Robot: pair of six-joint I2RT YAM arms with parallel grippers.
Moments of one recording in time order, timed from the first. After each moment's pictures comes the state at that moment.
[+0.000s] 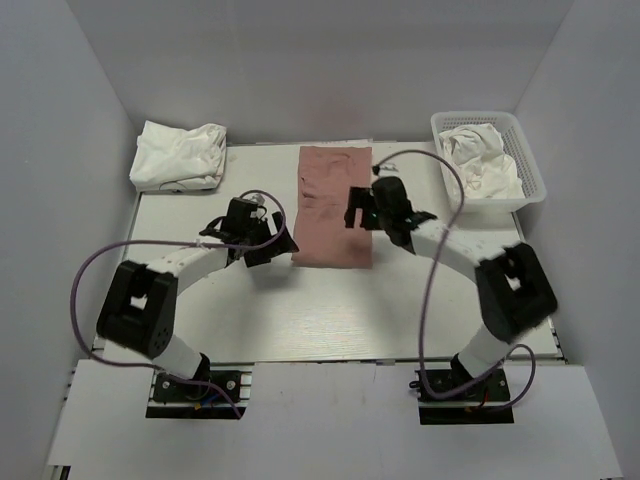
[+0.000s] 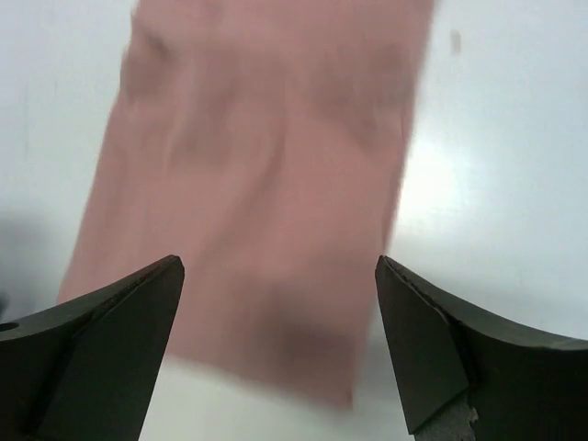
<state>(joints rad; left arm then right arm) -0.37 1.48 0.83 -0.19 0.20 -0.65 0.56 1.78 1.19 -0.04 0.15 0.37</state>
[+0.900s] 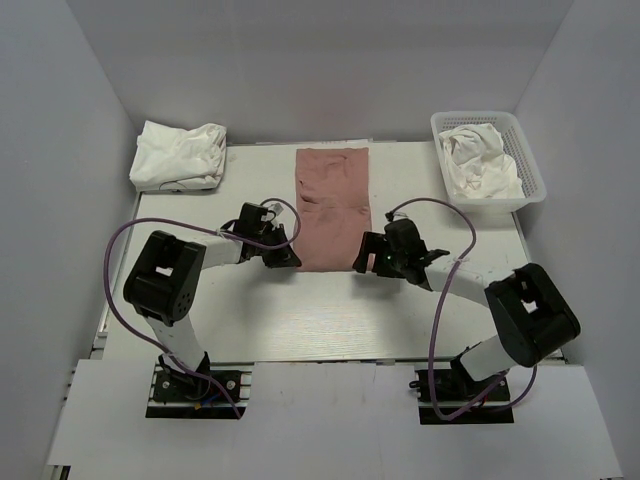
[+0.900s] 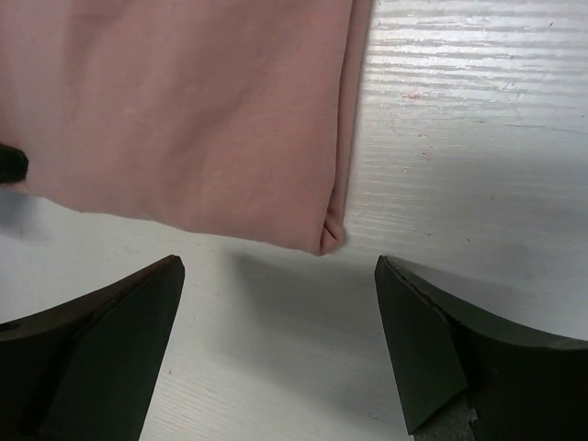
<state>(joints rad) -0.38 1.78 0.87 0.00 0.46 -0.60 0.56 1.48 0.66 0.01 -0.04 0.58</state>
